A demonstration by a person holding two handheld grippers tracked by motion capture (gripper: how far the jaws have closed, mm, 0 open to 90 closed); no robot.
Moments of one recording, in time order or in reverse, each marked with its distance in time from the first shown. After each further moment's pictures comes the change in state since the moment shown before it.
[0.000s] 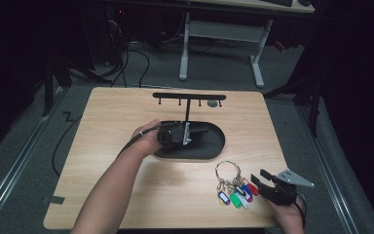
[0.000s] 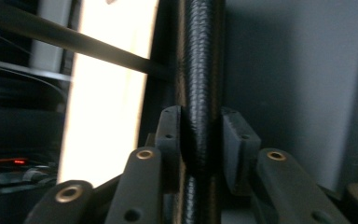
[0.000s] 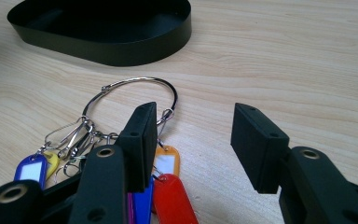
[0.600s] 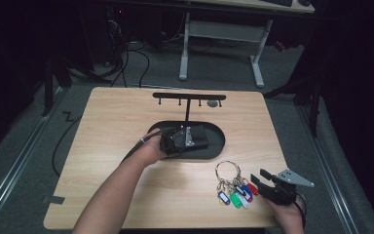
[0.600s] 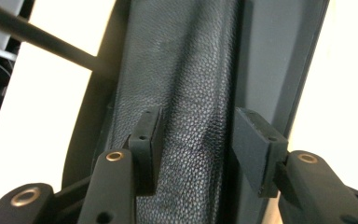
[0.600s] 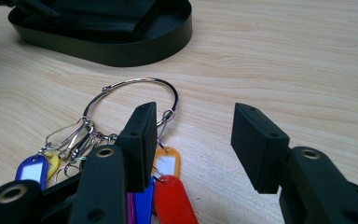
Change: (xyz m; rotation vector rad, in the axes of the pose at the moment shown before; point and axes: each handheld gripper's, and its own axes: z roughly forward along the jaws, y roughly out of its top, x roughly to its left) left arm -0.018 0.003 -0.006 -0.043 -0.112 -0.203; right arm 0.000 0.001 0.000 0.002 0.001 -0.001
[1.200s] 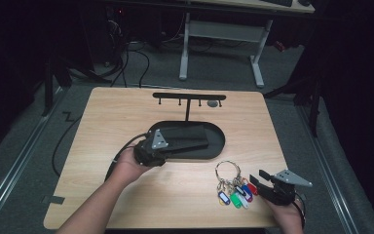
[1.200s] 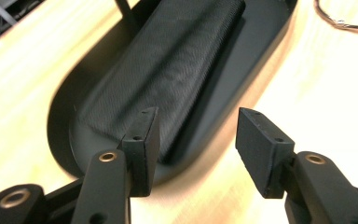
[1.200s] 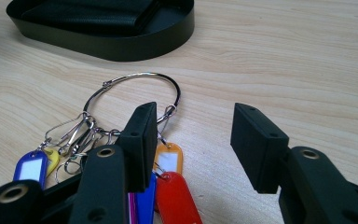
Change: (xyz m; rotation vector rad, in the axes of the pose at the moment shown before) left arm -0.018 -0.075 -0.056 -0.202 -0.034 -0.393; right arm 0.002 -0.001 0.002 0.017 0.002 -0.005
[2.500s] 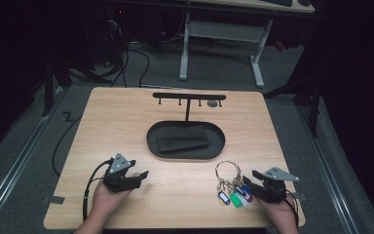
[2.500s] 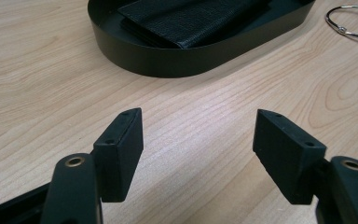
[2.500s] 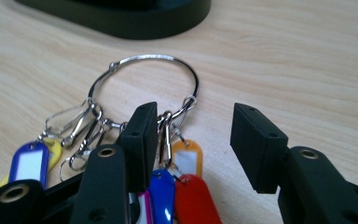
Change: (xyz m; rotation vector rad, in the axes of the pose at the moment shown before) left arm -0.011 -0.101 -0.036 -0.157 0.032 -0.336; right arm 0.017 0.008 0.017 0.106 -0.012 -0.060
